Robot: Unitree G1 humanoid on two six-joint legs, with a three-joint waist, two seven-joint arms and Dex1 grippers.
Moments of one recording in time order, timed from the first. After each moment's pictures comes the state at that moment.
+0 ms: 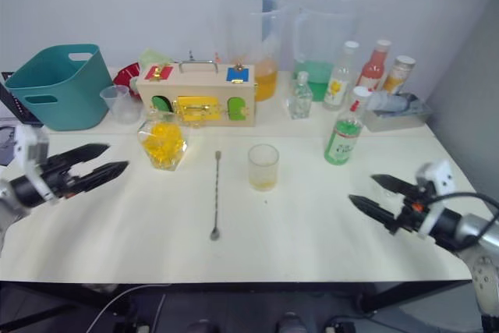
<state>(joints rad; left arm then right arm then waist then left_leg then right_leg) -0.20 0.86 0.47 0.15 -0.60 0.41 -1.06 0.02 -0.76 -0.52 -0.09 0.62 0.43 0.97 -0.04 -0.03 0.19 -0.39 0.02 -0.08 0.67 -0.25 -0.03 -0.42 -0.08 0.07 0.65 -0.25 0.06</state>
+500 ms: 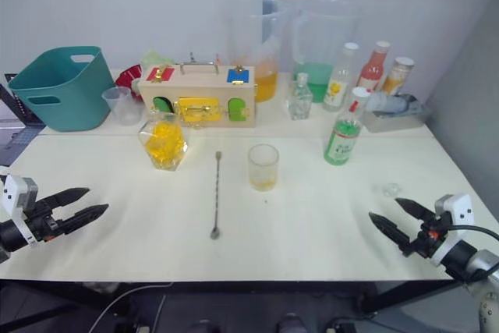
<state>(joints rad) -0.13 0.85 0.46 0.27 -0.55 0.25 -1.17 0.12 -0.70 -0.54 -0.08 0.60 0.34 0.92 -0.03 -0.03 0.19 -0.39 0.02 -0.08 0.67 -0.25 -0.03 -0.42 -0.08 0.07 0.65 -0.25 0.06</state>
